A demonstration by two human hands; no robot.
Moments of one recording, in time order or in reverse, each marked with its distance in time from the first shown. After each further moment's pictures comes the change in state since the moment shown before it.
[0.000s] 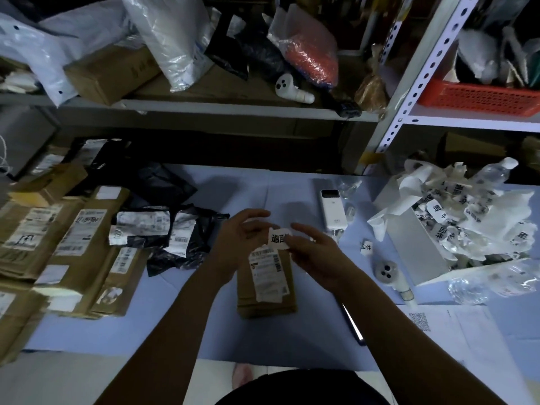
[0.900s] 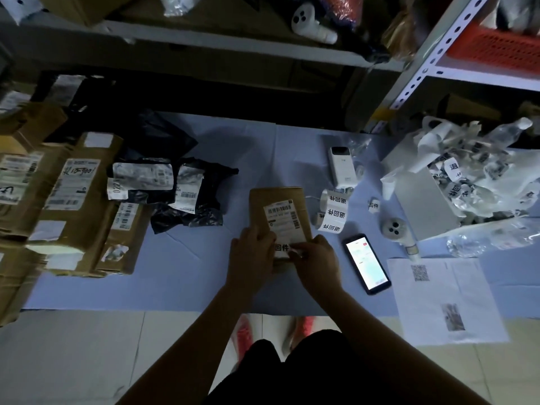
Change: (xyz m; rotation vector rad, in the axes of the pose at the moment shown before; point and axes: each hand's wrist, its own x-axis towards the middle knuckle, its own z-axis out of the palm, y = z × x) left_hand -0.068 -0.127 -0.025 1.184 0.101 0.270; right_hand -0.017 0.134 0.011 -1.443 0.491 -0.213
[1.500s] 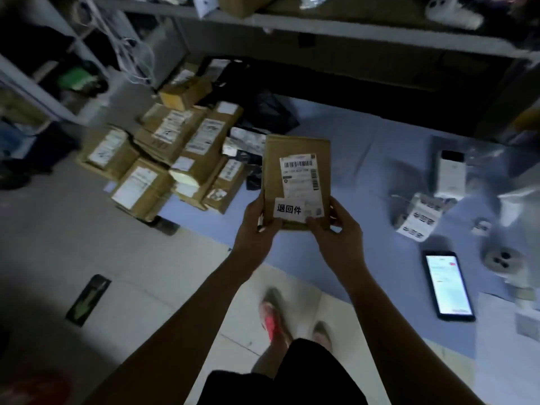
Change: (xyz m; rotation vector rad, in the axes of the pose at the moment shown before) left_hand -0.078 0.017 -0.113 -0.786 0.241 -0.691; right_hand -0.025 -0.055 0.003 0.699 -0.177 -0.254
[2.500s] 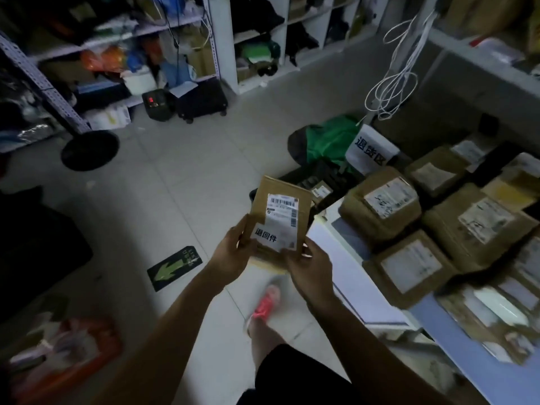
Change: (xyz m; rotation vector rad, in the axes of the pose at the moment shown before) left_hand -0.005 -0.213 -0.697 -0.016 0.381 -0.105; right_hand -0.115 -0.188 0.700 -0.215 -0.557 -0.045
